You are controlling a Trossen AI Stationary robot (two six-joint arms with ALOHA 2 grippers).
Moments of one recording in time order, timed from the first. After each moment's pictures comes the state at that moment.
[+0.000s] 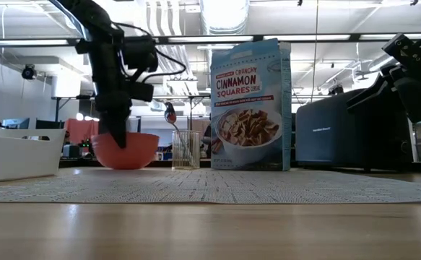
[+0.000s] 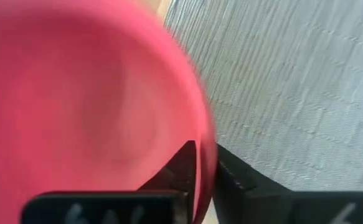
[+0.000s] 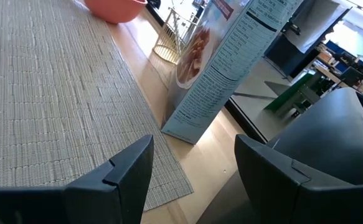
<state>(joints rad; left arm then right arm) 0.37 1.46 0.88 -0.70 -0.06 0.02 0.37 0.35 0.11 -0.30 0.94 -0.06</state>
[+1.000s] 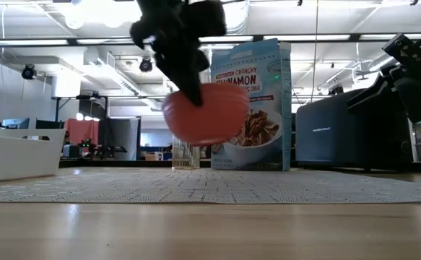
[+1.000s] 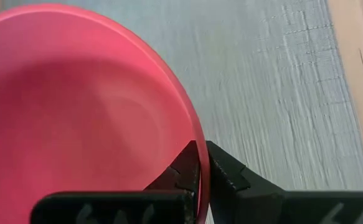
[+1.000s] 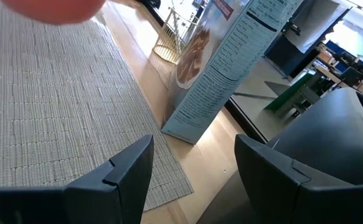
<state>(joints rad) -0.11 1.83 1.45 -0.73 -0.06 0.12 0.37 0.35 0.11 -0.30 0.94 -0.05</state>
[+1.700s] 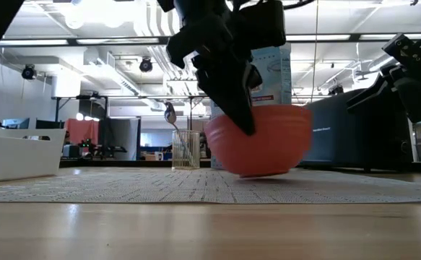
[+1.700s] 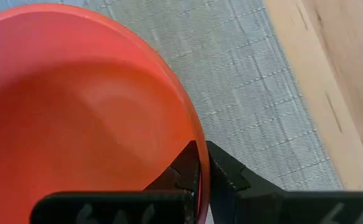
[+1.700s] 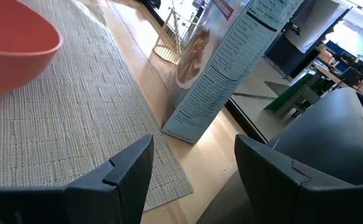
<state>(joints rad) -0.18 2.13 1.71 -0.72 0.02 0.18 0.37 0.35 0.11 -0.30 0.94 -0.06</state>
